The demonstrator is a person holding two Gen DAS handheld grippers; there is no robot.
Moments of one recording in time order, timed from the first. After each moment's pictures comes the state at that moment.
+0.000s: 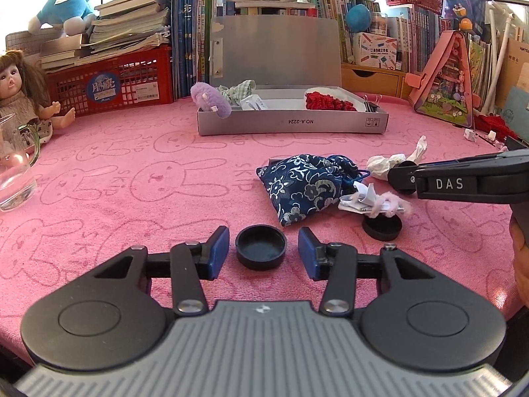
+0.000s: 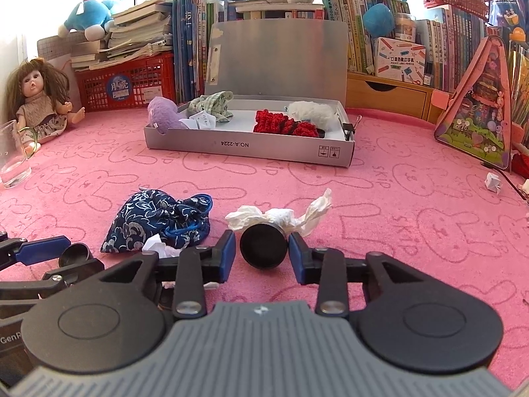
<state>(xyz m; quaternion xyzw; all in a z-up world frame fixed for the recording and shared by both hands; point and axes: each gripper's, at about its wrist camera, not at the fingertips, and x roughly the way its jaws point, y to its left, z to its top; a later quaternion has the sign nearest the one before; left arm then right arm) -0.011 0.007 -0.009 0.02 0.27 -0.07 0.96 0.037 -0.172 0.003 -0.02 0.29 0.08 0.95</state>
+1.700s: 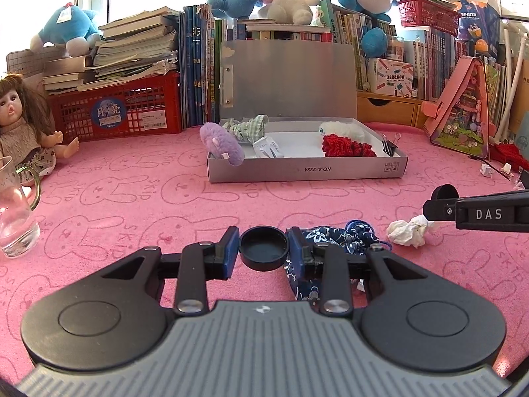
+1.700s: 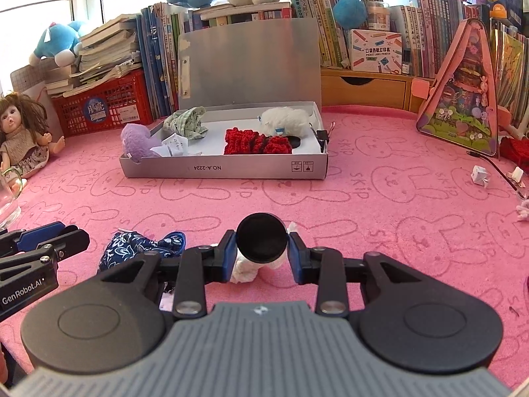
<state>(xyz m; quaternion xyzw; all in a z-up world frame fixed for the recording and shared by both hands) 0.036 0.010 0.030 0.02 0.25 -0.05 0.97 0.063 -0.198 0.029 0.03 0.30 0.05 0.95</state>
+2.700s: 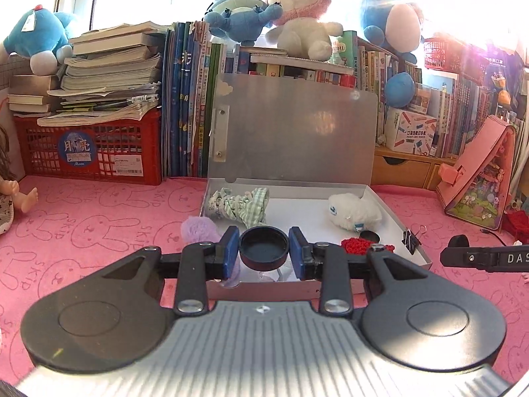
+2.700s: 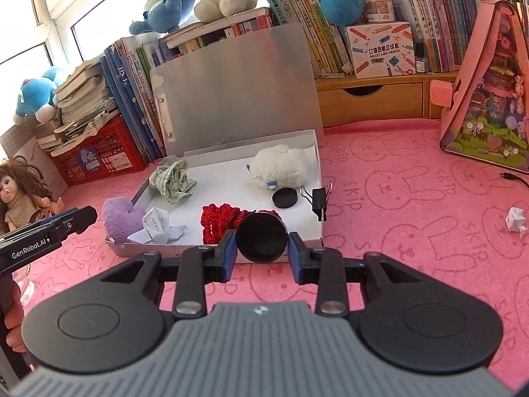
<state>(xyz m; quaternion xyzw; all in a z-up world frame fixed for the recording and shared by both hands) 0.188 0.022 0.092 -0.04 0.23 -0.07 0.97 0.178 -0.247 0.064 0.11 0.33 0.09 0.93</state>
